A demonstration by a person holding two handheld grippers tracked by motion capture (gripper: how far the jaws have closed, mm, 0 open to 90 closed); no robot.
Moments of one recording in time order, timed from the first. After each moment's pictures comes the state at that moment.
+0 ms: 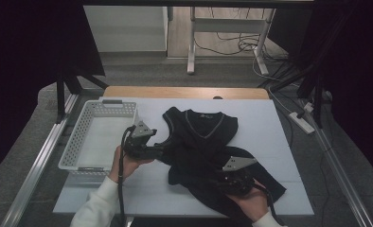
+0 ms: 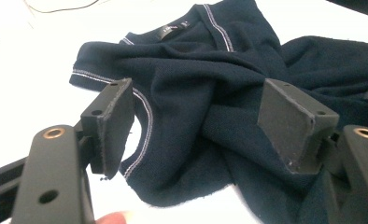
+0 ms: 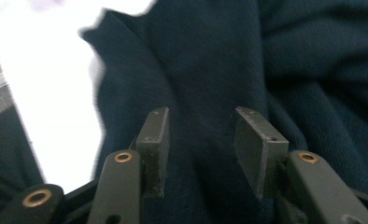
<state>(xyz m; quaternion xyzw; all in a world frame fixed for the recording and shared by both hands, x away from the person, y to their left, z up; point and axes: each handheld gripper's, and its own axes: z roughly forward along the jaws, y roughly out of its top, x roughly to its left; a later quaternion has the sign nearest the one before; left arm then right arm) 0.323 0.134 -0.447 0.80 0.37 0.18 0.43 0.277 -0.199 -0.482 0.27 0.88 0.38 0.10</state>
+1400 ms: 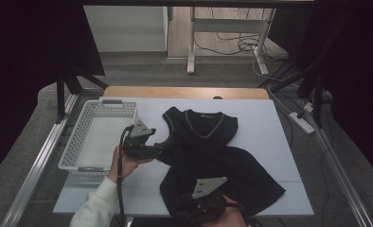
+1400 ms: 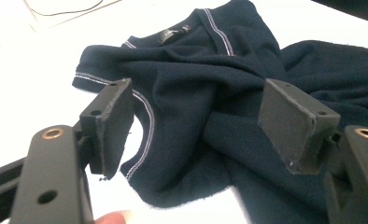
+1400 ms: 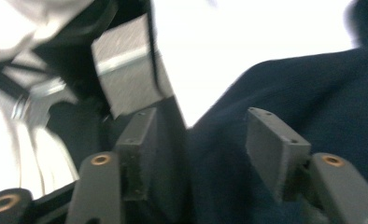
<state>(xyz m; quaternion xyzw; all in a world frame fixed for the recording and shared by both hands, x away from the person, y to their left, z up) 0.322 0.137 -0.445 0.80 0.38 0.18 0.44 0.224 -0.131 -0.485 0.16 0.89 0.42 -0.02</state>
